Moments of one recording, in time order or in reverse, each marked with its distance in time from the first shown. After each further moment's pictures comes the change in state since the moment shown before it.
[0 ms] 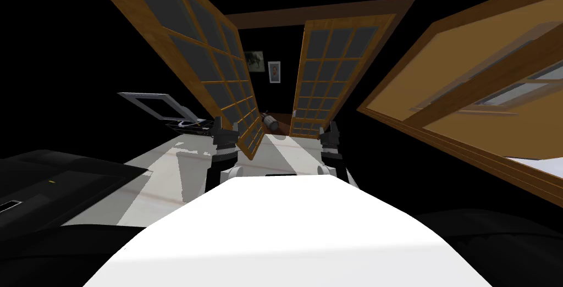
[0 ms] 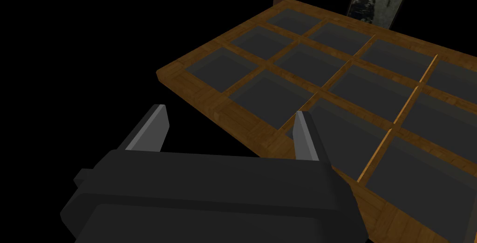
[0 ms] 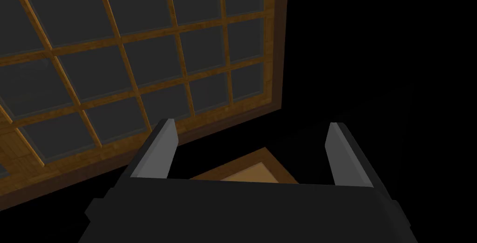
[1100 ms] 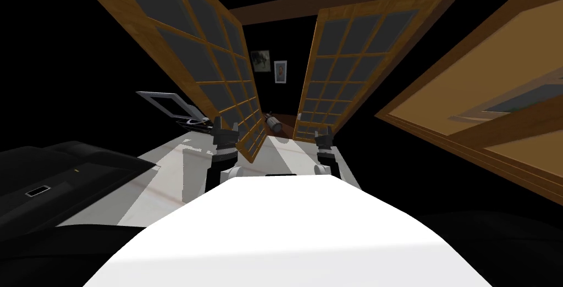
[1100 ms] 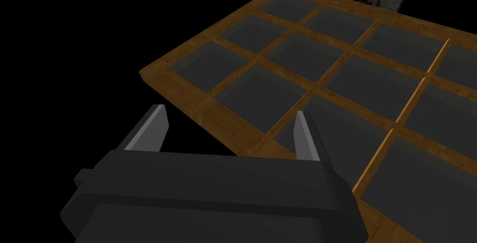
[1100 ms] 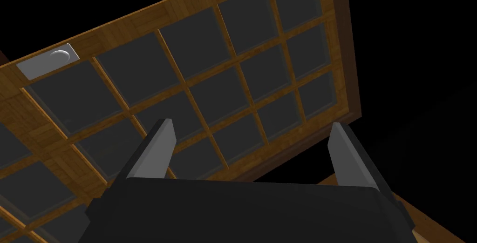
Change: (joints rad) arm -0.073 -0.034 0.002 0.210 -0.121 -0.076 -0.151
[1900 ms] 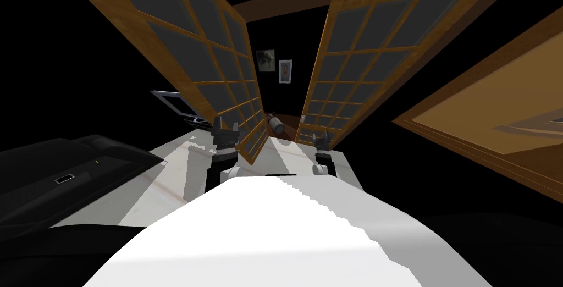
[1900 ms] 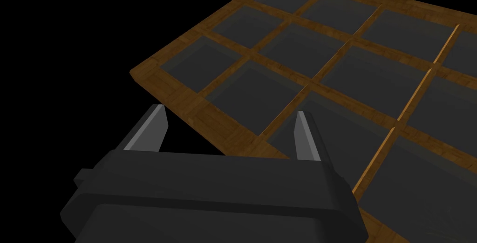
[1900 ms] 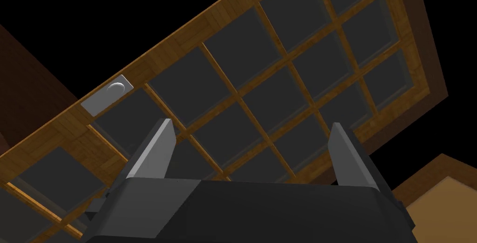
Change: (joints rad) arm -0.058 -0.022 -0.001 0.172 -0.104 -0.062 -0.130
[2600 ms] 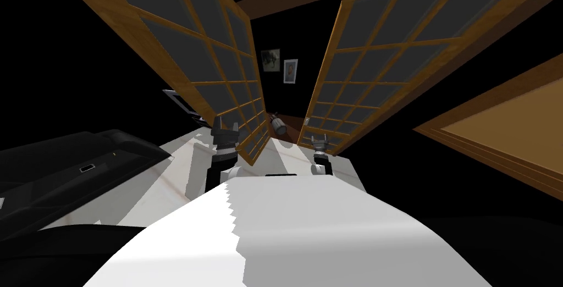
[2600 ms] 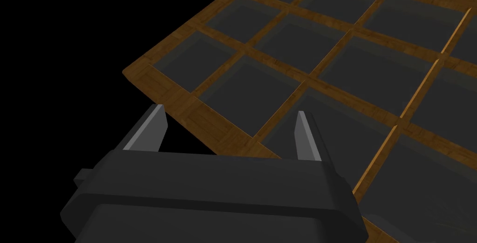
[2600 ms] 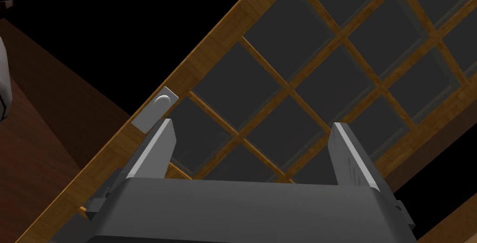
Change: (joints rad) arm -0.070 -0.018 -0.002 0.192 -0.104 -0.070 -0.131
